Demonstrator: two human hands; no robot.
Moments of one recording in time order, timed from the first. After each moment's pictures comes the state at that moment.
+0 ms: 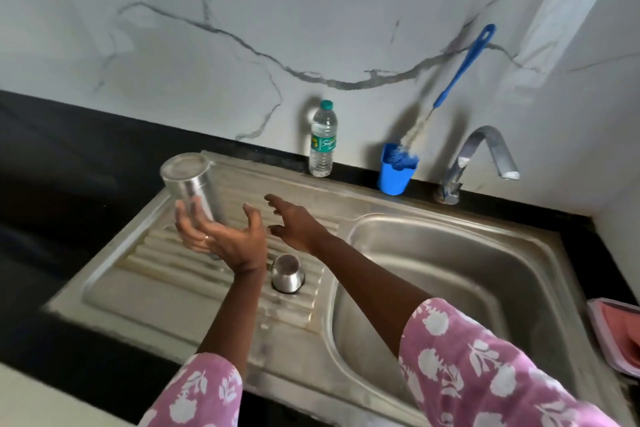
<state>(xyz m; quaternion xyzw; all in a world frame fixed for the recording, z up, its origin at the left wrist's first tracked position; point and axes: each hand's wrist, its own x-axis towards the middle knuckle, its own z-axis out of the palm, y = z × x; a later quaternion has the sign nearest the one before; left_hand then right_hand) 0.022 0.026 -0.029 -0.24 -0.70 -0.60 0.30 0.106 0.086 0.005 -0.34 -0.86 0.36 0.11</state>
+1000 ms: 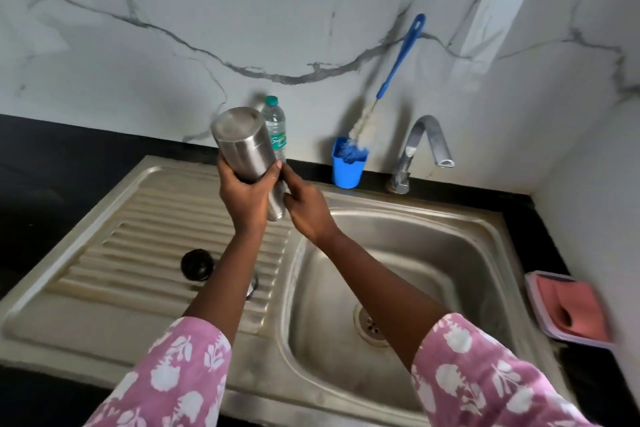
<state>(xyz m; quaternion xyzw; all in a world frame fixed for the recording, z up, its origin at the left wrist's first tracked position) 0.078 0.093 0.022 -0.30 -0.61 -0.72 -0.14 0.182 0.109 0.022 -0.38 -0.76 0.40 0.34</state>
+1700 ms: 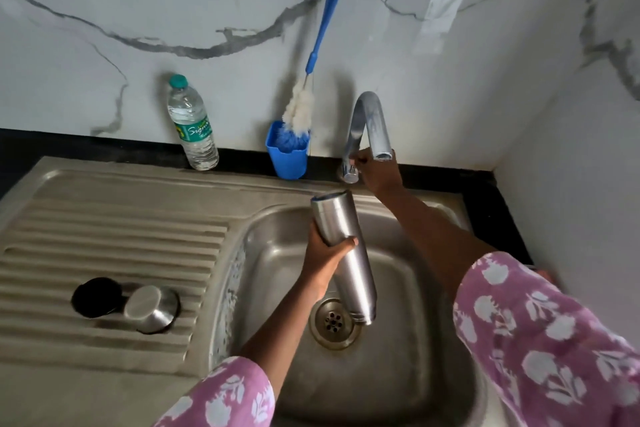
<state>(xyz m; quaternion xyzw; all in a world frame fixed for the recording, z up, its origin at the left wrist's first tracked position) 0.285 0.130 -0.090 -0.31 -0.51 -0.55 -0.59 0.384 0.278 -0.027 -0.63 -0.57 0.38 0.36</state>
